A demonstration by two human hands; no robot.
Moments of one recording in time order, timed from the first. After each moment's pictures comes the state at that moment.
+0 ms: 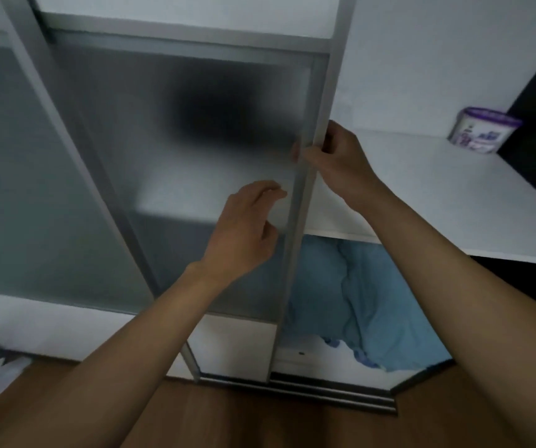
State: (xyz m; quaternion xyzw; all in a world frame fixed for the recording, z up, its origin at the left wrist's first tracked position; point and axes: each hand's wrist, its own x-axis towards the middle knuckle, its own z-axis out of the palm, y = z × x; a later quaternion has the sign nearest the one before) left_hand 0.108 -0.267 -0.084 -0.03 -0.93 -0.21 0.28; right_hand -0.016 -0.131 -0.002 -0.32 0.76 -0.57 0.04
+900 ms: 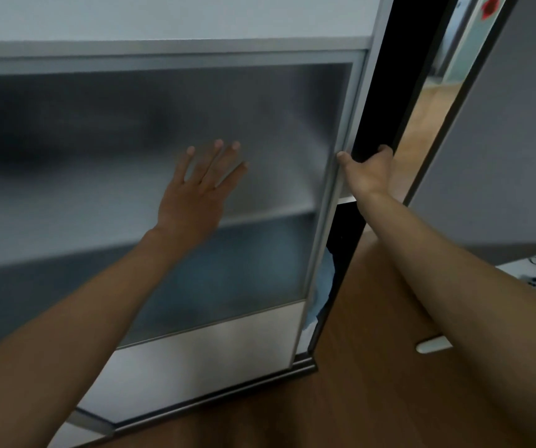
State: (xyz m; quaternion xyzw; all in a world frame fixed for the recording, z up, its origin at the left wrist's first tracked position) left_hand -0.042 -0.020 -0.082 -0.16 -0.88 0.24 0.39; right_hand -0.114 0.275 -0.049 0.14 0.80 -0.55 -0.20
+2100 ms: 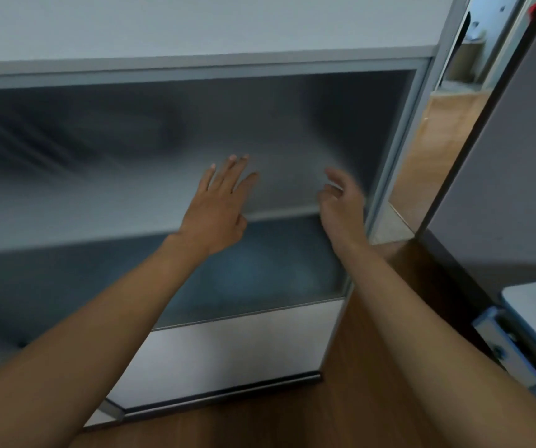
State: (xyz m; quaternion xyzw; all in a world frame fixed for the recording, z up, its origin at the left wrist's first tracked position) left_hand -0.010 0.050 -0.065 -0.14 -0.96 0.05 0.24; right_hand -0.053 0.268 -0.080 -0.04 0.73 -0.65 -0.19
